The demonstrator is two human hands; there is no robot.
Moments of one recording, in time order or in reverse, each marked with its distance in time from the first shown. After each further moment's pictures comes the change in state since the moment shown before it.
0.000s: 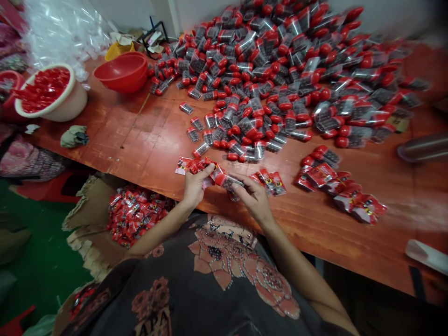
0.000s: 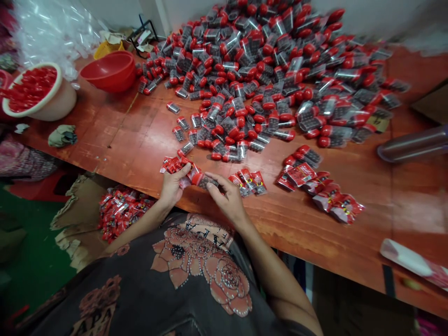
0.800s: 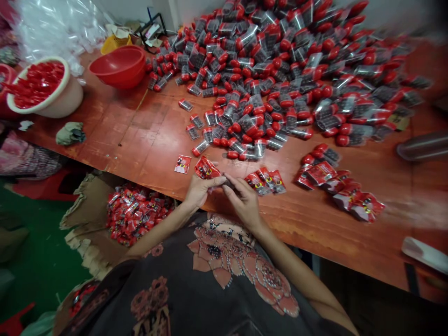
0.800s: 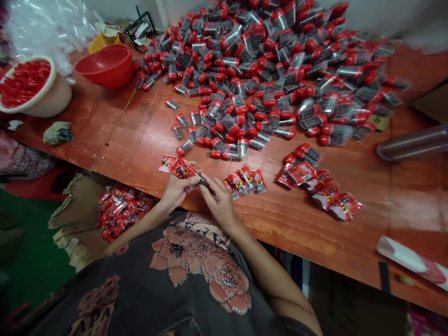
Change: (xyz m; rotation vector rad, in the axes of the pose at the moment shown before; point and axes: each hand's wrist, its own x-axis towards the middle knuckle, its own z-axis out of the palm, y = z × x) left_hand -0.016 -0.001 -0.007 0.069 -0.179 -0.213; right_hand -0.012 0.012 0.022 -0.061 0.027 -0.132
